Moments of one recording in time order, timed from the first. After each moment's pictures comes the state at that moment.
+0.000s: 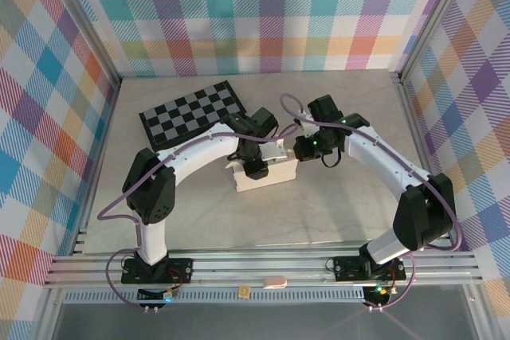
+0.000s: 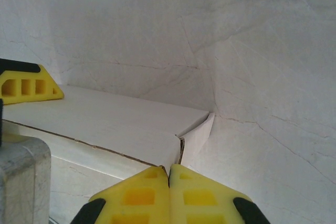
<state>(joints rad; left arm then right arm) -0.76 1.89 1.59 -1.03 0.10 0.52 0.47 1.51 1.24 -0.85 -0.26 0.16</state>
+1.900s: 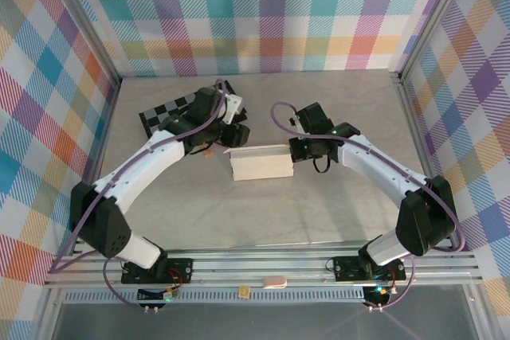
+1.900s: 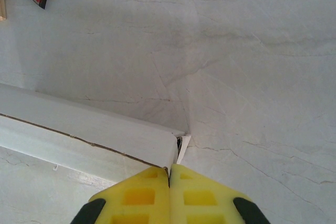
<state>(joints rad) -0.52 1.47 1.32 -0.65 0.11 -0.11 0.58 1.49 1.18 -0.71 -0.01 0.26</state>
